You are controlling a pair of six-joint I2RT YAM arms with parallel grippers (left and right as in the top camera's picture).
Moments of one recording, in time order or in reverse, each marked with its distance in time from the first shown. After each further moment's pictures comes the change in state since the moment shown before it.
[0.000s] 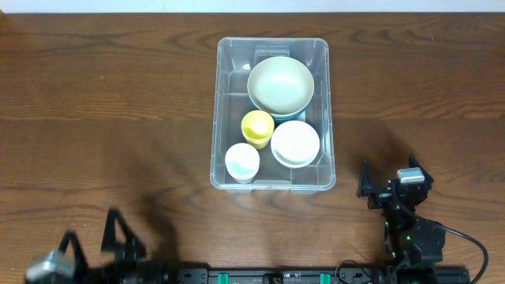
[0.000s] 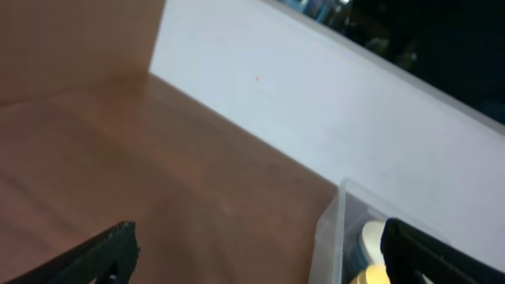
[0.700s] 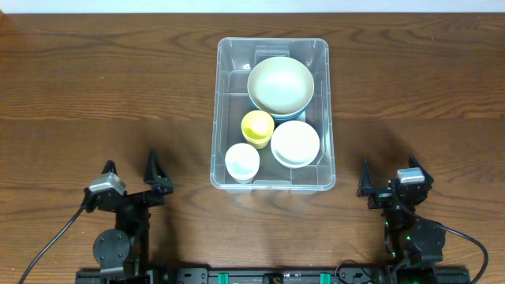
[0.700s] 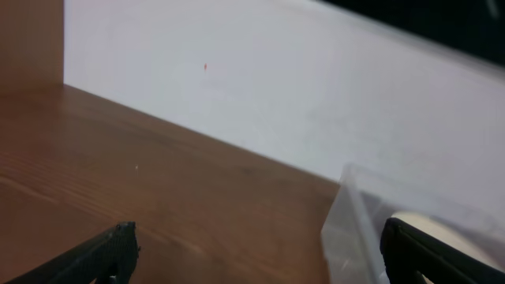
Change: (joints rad) left arm 0.000 0.002 -0.731 0.836 0.159 0.148; right arm 0.000 0.000 0.000 -0.001 0.000 0.000
